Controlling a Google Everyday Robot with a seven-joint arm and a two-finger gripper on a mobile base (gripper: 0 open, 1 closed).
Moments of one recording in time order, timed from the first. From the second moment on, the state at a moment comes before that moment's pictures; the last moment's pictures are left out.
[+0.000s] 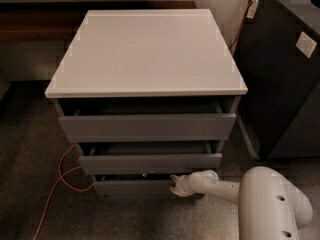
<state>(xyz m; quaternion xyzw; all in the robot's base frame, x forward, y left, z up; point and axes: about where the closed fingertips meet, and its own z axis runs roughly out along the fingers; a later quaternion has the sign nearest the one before) 0.626 -0.097 0.176 -0.66 0.70 0.05 0.27</state>
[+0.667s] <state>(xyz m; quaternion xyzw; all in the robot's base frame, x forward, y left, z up) 0.625 -0.097 0.176 -0.66 0.70 0.05 0.27</state>
